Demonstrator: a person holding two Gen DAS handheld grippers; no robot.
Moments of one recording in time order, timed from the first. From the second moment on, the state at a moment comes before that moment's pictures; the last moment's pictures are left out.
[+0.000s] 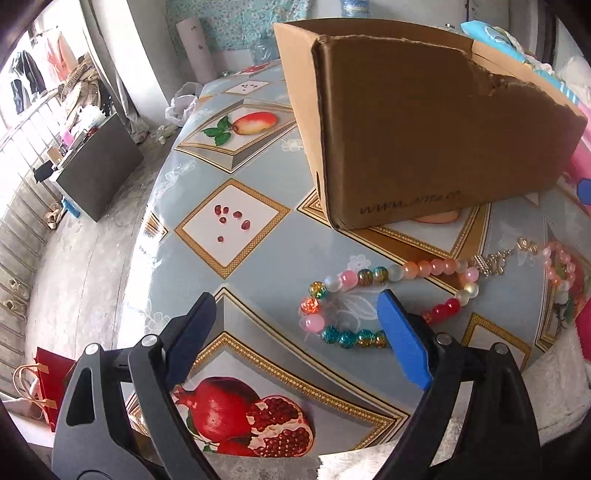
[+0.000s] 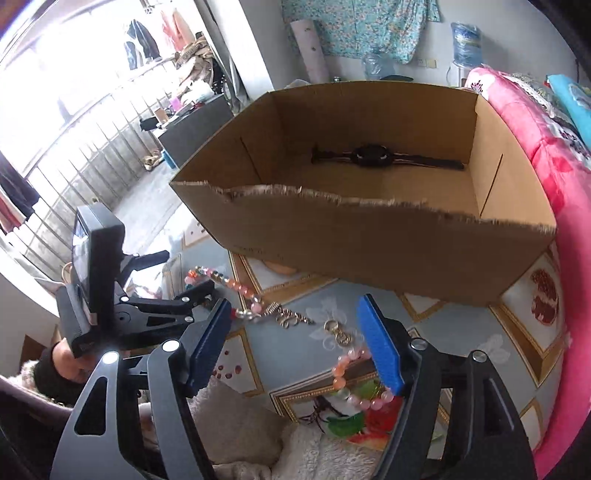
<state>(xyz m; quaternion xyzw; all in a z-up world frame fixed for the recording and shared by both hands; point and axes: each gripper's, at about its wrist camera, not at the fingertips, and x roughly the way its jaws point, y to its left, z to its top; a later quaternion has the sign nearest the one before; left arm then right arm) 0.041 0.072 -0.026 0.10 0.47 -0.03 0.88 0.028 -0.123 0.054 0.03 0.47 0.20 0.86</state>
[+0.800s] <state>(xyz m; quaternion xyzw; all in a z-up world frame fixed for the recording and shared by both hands) 0.027 0.099 -0.033 0.04 0.50 -0.05 0.86 0.014 -0.099 0.085 0.01 0.35 0.22 0.91</state>
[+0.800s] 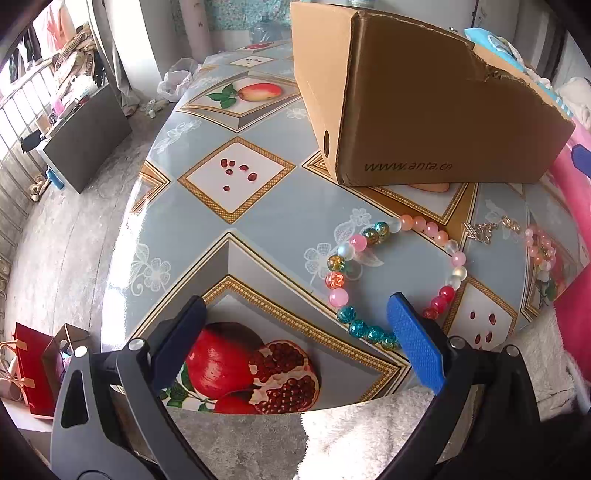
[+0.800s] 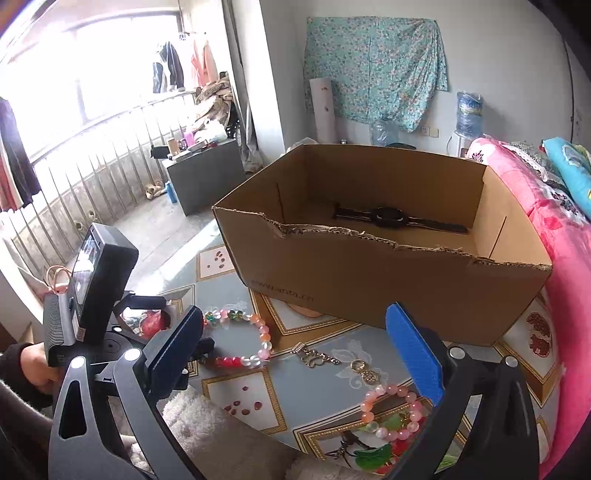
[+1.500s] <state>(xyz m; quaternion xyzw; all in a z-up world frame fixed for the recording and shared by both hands) 0.027 0.098 -0.034 0.04 0.51 -0.05 0.86 0.015 -0.085 0.067 -0.01 0.38 0.21 0.90</state>
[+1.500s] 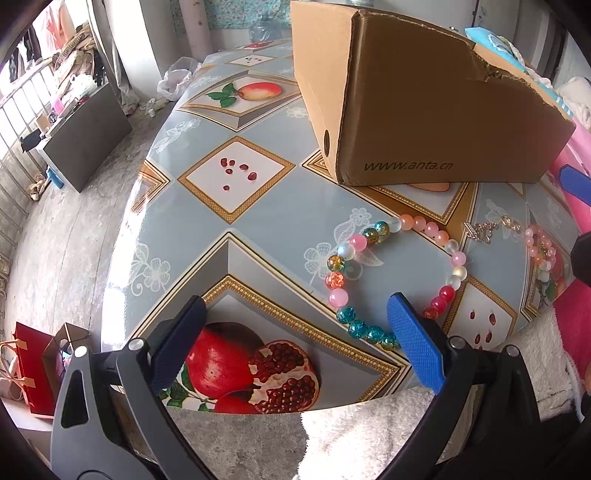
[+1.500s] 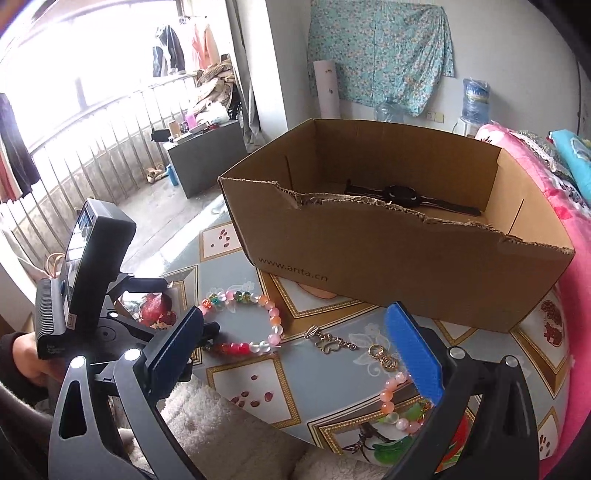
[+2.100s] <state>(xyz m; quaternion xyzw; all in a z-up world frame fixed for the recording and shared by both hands) 0.026 0.097 -0.034 0.04 0.50 -0.05 0.86 0.023 -0.094 0.062 0.03 0.42 0.21 0.88</state>
